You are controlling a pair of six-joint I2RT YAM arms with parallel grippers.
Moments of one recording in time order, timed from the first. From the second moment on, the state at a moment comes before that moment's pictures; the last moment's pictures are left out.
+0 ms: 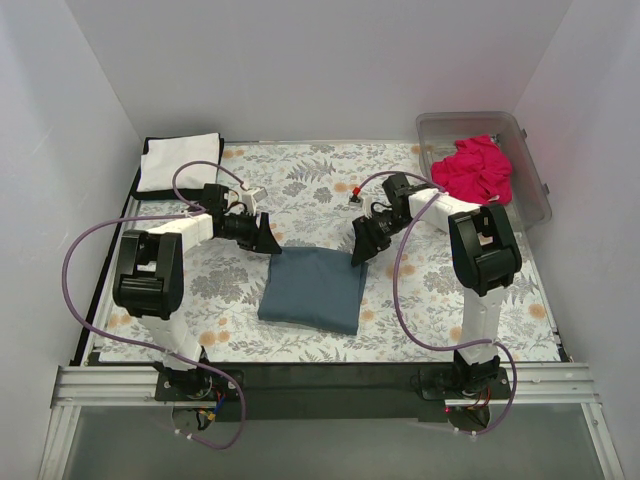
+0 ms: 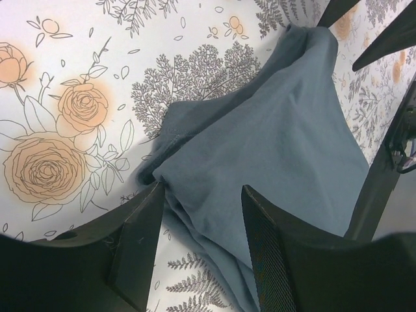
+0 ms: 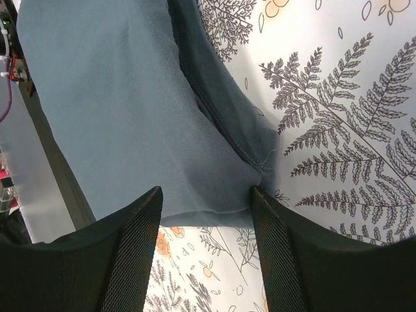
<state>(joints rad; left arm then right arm) -0.11 1.78 1.03 -0.32 0.87 0.12 0.36 2.00 1.35 -0.71 -0.88 -0.32</state>
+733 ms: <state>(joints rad) -0.11 1.81 1.03 -0.26 0.85 0.05 0.36 1.99 1.34 -0.71 -0.88 -0.32</state>
